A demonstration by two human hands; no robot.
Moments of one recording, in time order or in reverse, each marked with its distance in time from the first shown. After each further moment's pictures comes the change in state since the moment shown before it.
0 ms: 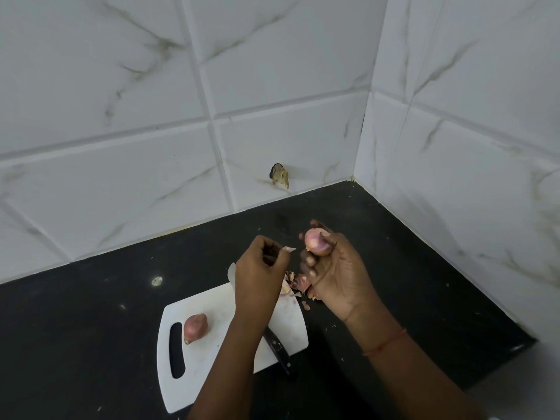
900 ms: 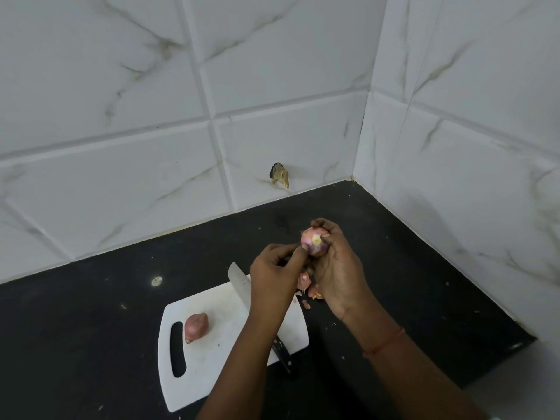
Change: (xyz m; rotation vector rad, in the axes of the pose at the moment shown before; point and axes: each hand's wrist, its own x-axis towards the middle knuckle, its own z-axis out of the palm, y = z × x) left_hand -0.014 0.019 0.011 -0.158 -0.058 -0.042; right_hand 0.005 0.007 -0.005 -0.255 0.007 -0.151
